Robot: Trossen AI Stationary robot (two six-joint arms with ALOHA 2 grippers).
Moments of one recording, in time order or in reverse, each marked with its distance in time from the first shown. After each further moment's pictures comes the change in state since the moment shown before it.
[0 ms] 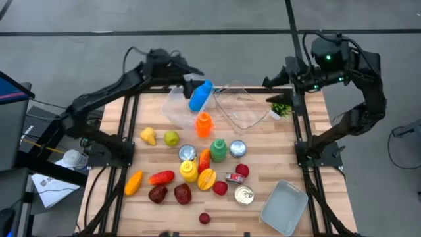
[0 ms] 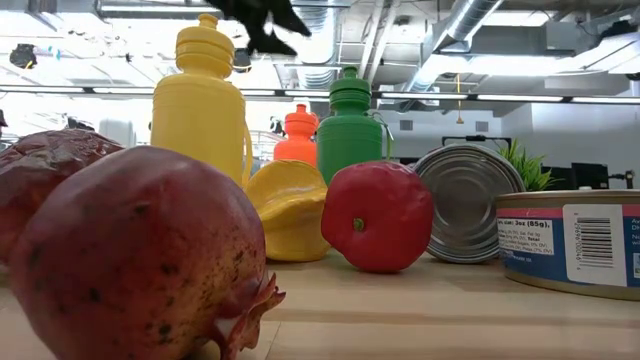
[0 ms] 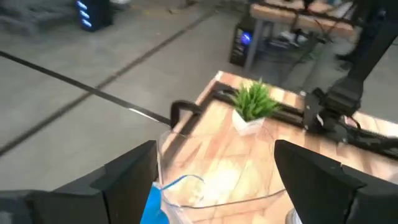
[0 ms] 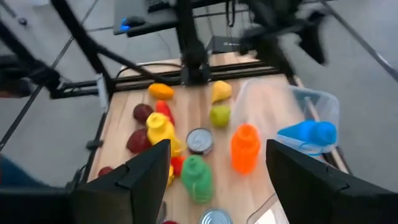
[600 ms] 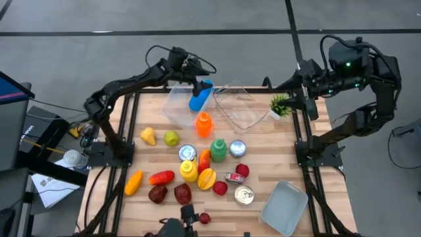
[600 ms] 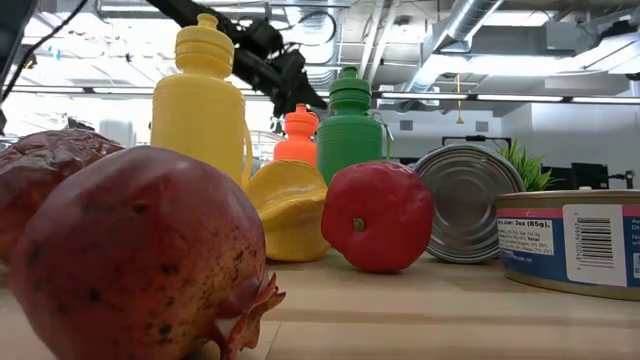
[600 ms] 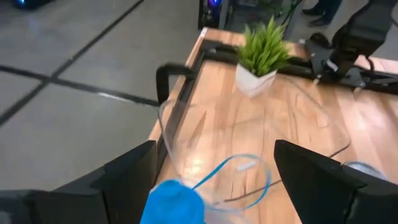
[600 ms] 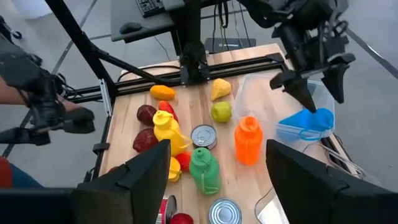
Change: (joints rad) left arm 0.136 0.311 0.000 0.146 0.270 0.211; right arm 0.089 -0.064 0.001 -0.041 0.113 0.113
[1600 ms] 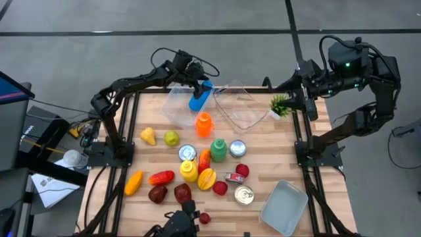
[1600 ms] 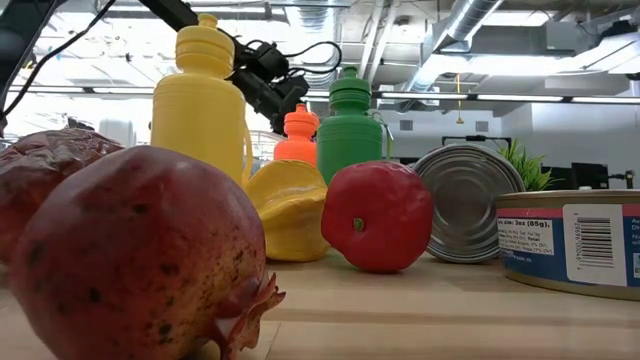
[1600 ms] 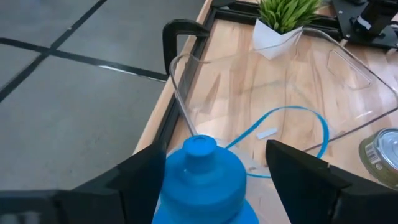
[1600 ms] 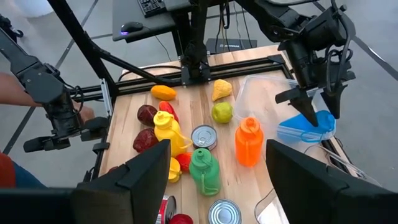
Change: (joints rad) left arm 0.019 0.084 0.000 -0.027 -0.032 0.074; right arm 0.007 0.002 0.000 0.005 0.000 -0.012
